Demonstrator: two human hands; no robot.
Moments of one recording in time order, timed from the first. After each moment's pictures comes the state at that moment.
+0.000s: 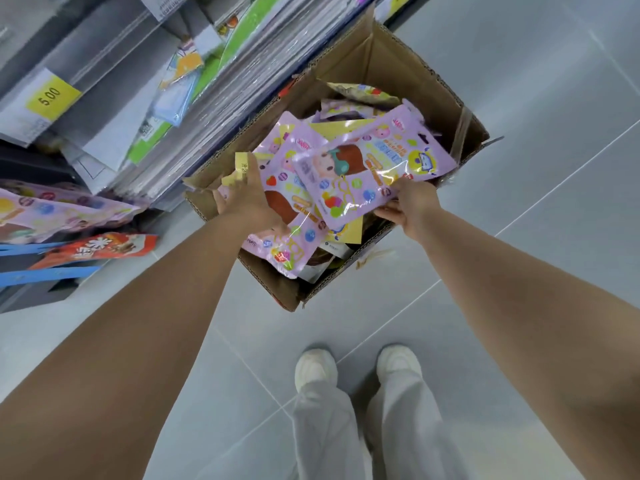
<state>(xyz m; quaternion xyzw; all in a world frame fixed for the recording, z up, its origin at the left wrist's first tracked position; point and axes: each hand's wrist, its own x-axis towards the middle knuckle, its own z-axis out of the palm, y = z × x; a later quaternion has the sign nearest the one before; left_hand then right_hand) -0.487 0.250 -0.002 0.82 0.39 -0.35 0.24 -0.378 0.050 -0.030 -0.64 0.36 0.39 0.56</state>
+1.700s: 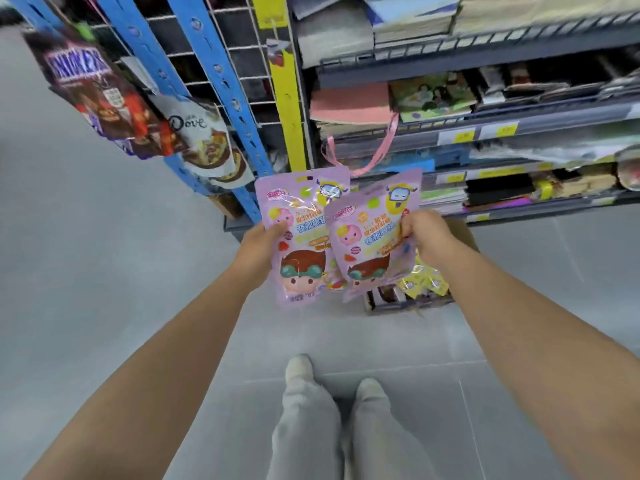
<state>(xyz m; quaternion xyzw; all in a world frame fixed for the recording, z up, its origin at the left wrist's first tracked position) -0.779 0.227 0.472 0.44 0.56 0.22 0.67 -0.544 0.137 0.473 -0.77 -0.11 0.49 0.41</state>
